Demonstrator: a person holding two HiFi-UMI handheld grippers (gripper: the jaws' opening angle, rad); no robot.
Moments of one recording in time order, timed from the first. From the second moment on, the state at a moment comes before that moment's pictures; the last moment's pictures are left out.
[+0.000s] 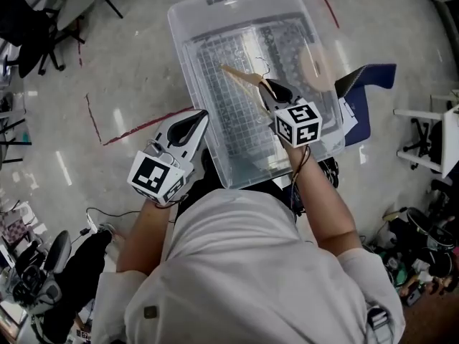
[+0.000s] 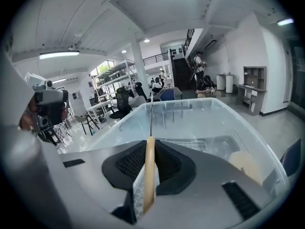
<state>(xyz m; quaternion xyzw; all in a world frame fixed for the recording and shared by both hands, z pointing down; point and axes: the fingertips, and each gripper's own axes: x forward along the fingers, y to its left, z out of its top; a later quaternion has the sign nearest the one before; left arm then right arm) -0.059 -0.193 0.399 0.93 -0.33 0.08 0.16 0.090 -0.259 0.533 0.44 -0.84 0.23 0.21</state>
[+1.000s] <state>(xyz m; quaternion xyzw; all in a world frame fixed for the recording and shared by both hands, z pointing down) -0.058 -0.215 0.442 0.90 -0.37 0.10 0.21 0.075 -0.278 0.663 0.40 -0.83 0.35 0.18</state>
